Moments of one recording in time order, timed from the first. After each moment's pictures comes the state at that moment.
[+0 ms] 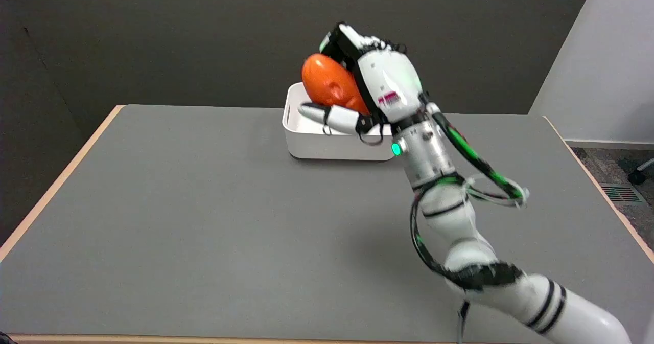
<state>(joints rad) 0.13 -1.13 1.01 -1.77 -2.04 0.69 -0.43</state>
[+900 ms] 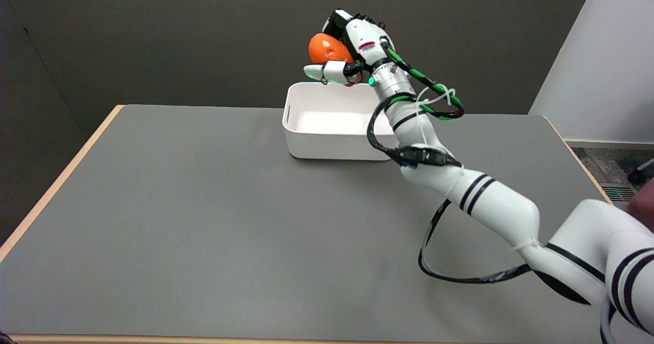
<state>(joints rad) 0.70 -1.21 0.93 -1.01 -1.92 0.54 -0.16</state>
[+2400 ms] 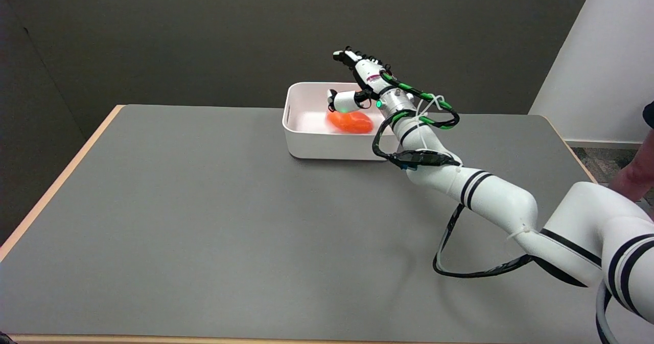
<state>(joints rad) 0.78 -1.21 0.82 -0.70 -1.90 0.45 0.03</state>
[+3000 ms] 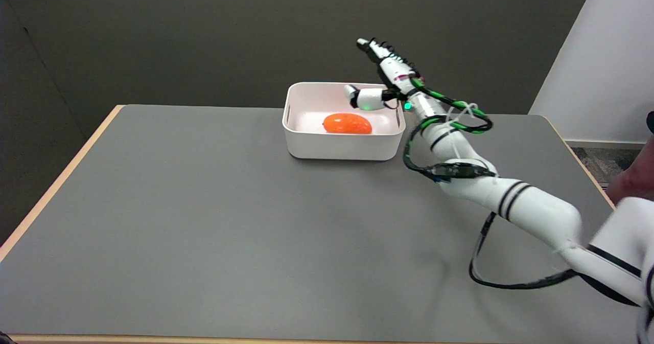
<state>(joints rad) 0.65 -1.04 0.86 -0.91 -1.95 0.48 0.17</state>
